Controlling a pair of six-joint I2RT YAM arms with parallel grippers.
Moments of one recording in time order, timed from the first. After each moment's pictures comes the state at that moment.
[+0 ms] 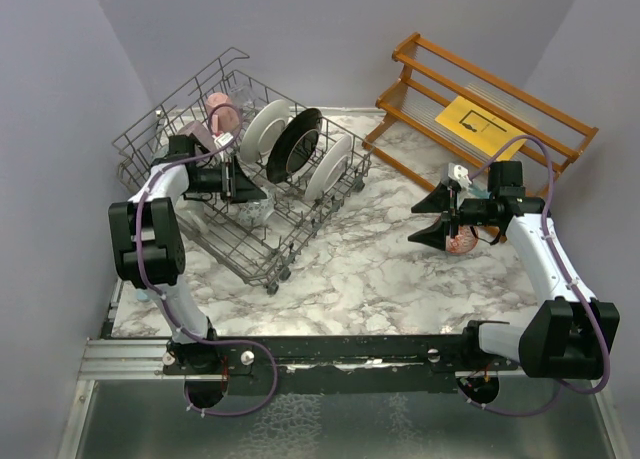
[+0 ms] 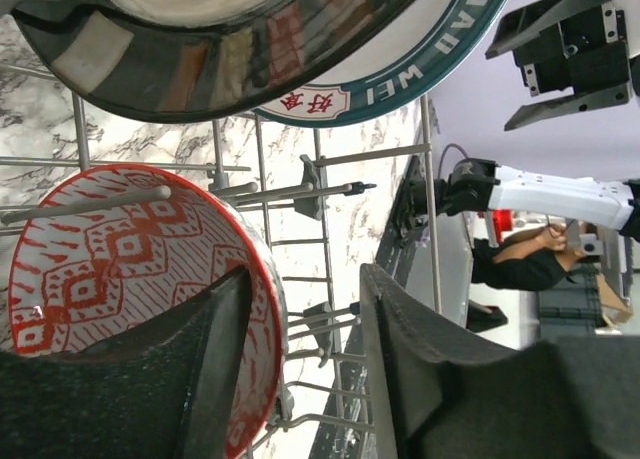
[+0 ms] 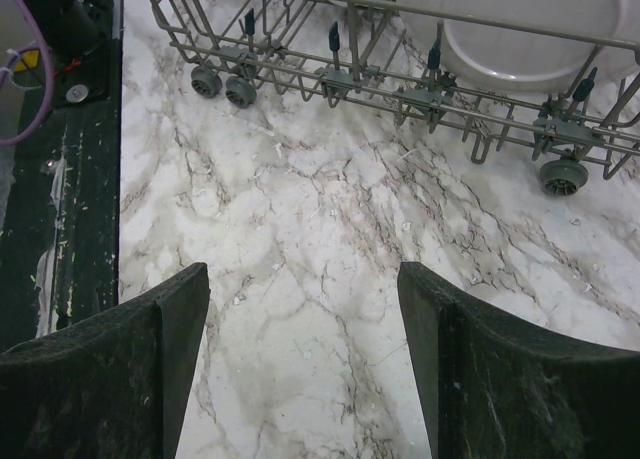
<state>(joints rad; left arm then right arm) 0.14 1.84 1.29 -0.71 1.34 0.14 -0.06 1.23 0.94 -0.75 -1.29 -0.93</state>
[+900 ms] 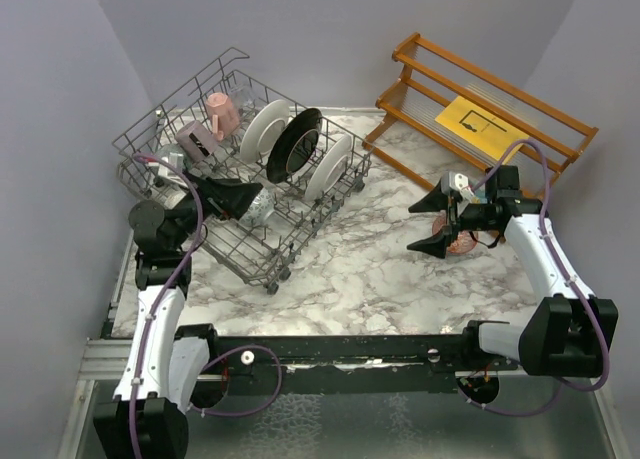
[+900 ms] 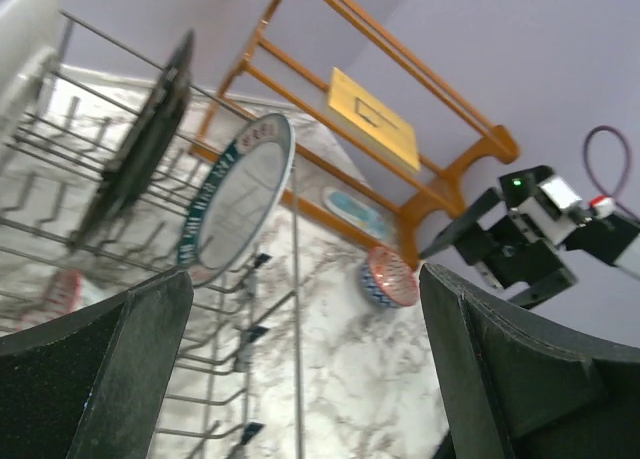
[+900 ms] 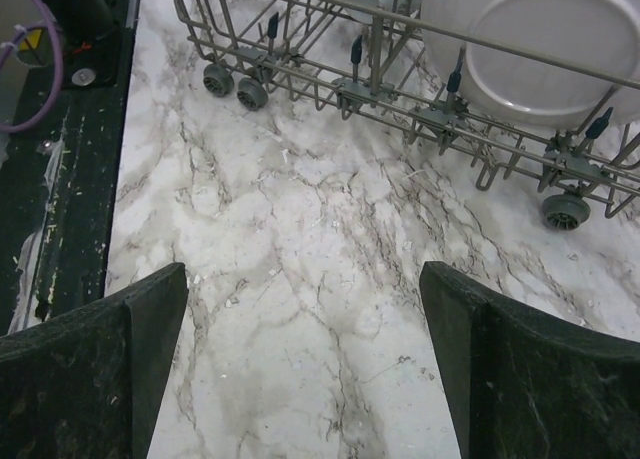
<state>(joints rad) 0.11 0.77 0.61 0.33 0.76 -0.75 -0.06 1.24 0.91 -0.81 -1.35 -1.12</state>
